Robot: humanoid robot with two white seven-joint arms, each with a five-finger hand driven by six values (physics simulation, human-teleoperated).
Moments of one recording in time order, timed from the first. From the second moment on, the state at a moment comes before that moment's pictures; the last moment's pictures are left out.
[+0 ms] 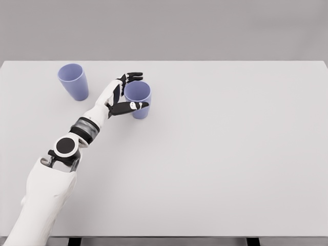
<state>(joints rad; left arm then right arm) -0.30 0.17 -0.28 -1.45 0.14 0.08 -0.19 0.00 0.00 -0.20 0.05 -0.06 -0.07 0.10</state>
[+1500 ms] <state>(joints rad) -0.42 0.35 -0.27 -1.58 0.37 0.14 -0.19 0.00 0.00 -0.20 0.05 -0.06 -0.07 0.10</state>
